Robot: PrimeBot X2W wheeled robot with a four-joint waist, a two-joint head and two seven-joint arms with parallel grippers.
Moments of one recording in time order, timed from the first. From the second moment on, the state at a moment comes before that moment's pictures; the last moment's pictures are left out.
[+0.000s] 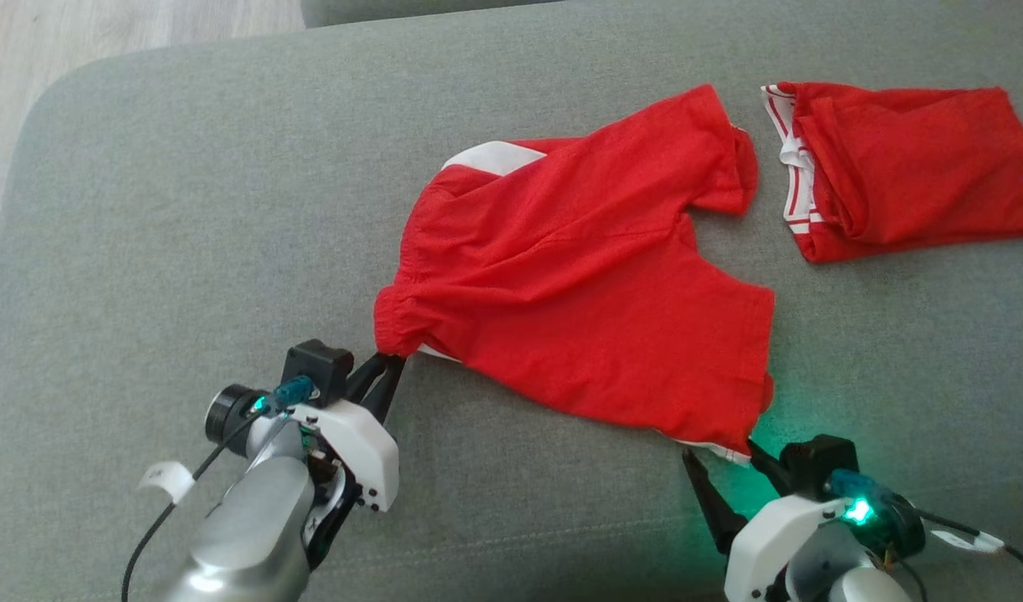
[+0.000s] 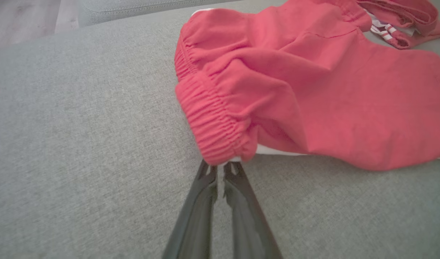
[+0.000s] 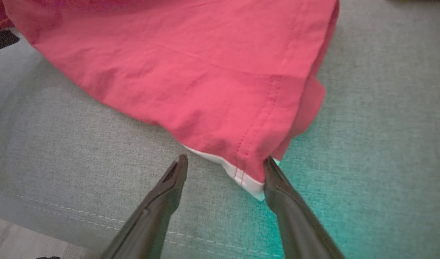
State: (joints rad) left arm -0.46 0.16 -0.67 0.78 -0.40 -0.10 -0.25; right arm -0.01 -0.04 0.11 0.33 0.13 0.13 0.04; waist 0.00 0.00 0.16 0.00
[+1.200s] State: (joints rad) left arm -0.47 0.15 -0.63 0.77 -0.43 -0.12 -0.25; right arm -0.05 -0.04 0.04 0.33 0.04 0.13 0.00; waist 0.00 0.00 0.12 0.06
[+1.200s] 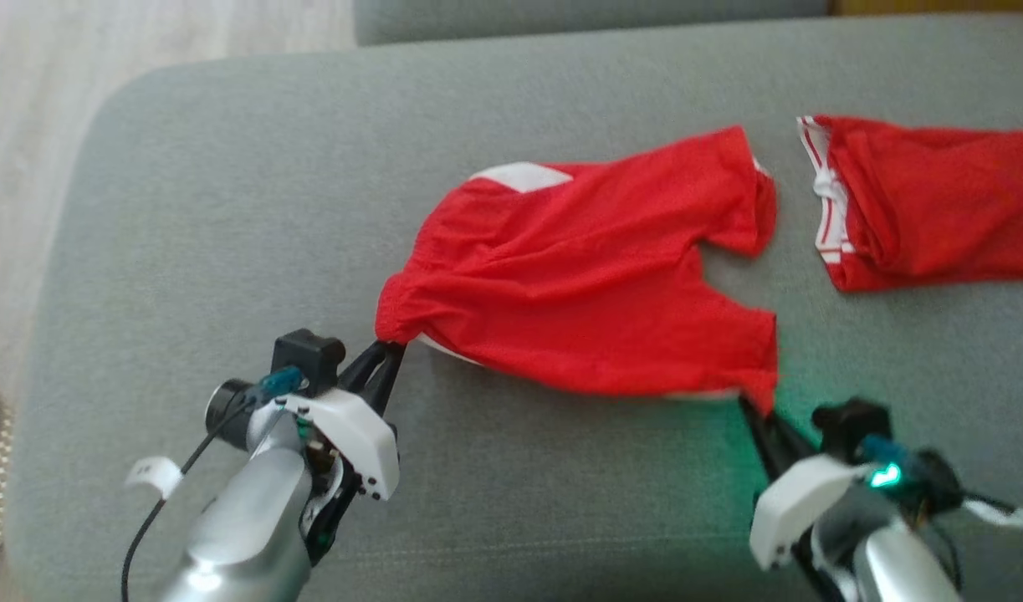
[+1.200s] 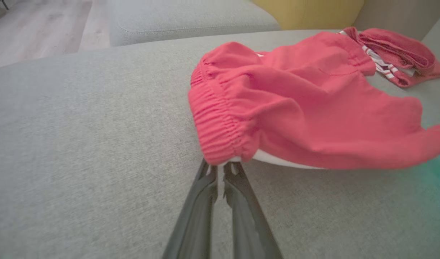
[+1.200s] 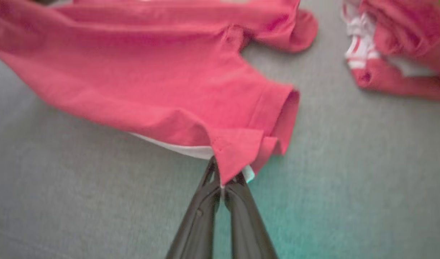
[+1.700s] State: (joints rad) left arm -0.38 0.23 -0.53 0.40 -0.60 -0.09 -0.06; right arm -0.21 -0.06 0.06 0.12 0.04 0.13 -0.04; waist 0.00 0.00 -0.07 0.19
